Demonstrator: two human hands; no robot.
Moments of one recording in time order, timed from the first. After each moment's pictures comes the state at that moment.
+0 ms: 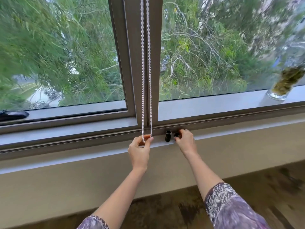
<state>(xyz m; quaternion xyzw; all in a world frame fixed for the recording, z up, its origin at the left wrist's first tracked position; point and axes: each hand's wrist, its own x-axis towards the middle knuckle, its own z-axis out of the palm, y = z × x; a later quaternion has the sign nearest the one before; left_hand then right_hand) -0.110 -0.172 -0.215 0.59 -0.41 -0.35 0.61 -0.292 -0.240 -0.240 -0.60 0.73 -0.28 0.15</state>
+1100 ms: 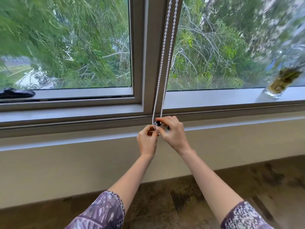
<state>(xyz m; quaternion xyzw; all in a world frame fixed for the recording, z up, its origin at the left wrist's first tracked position) -0.110 -0.153 -0.217 0.56 -0.45 -0.35 0.60 -0.216 -0.160 -0.173 -0.75 0.50 -0.43 0.12</state>
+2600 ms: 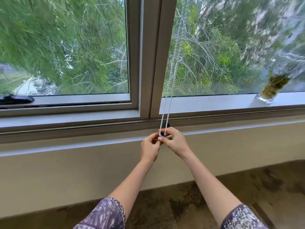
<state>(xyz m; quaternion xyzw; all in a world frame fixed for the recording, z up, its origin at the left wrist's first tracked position) -0.126 -0.146 -0.223 0.51 -0.49 -0.46 0.54 -0.243 -0.155 -0.183 -0.67 0.57 -0.37 0.30</state>
